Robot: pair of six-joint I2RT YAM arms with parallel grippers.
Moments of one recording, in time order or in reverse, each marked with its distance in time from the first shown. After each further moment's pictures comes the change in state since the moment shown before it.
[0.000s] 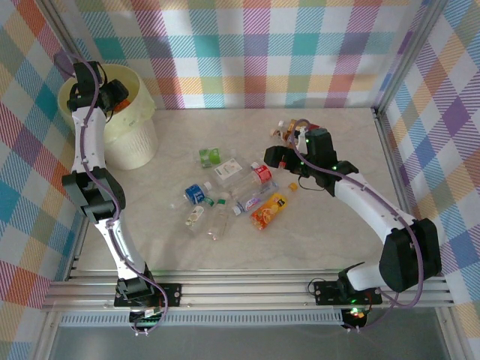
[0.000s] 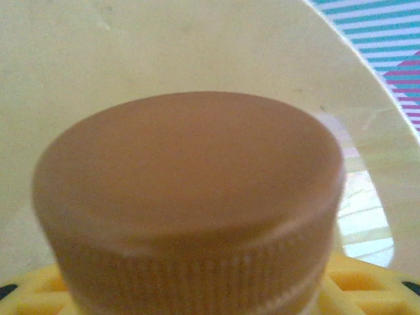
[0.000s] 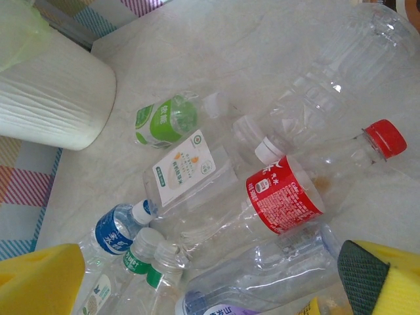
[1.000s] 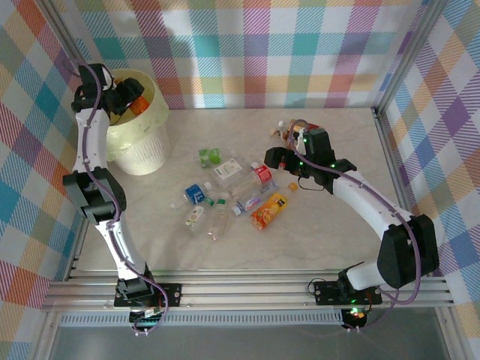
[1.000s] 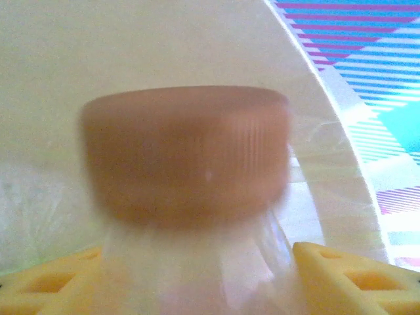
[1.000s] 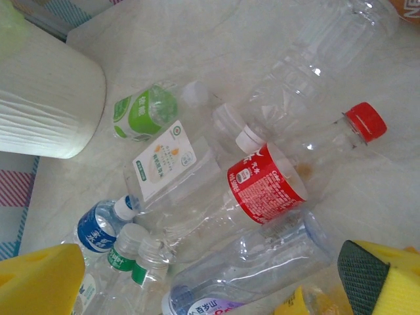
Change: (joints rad) left arm -0.032 -0.021 -0.063 0.054 0.313 -0.084; right arm 0.000 0.028 0.021 -0.058 0.029 0.002
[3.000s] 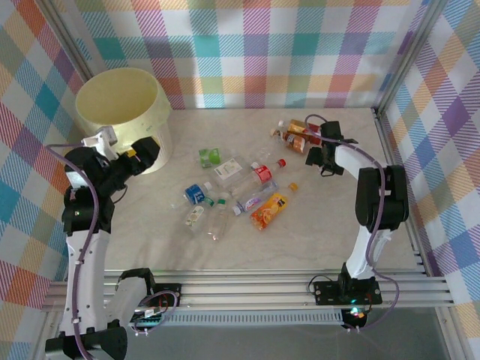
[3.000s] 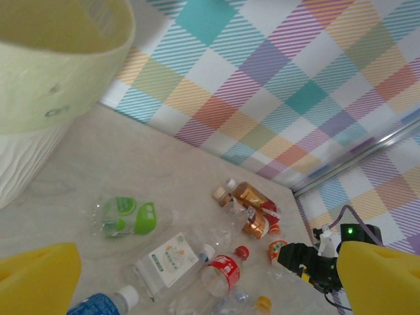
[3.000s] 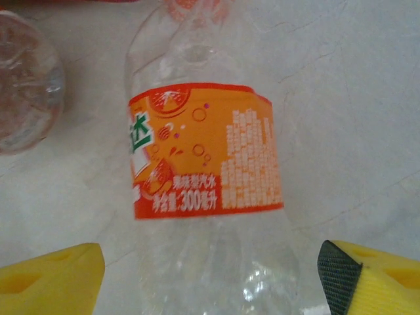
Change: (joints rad) left arm -0.080 -1.225 -1.130 0.255 0.125 -0.020; right arm -0.303 0.486 0.249 -0.198 0.416 -0.176
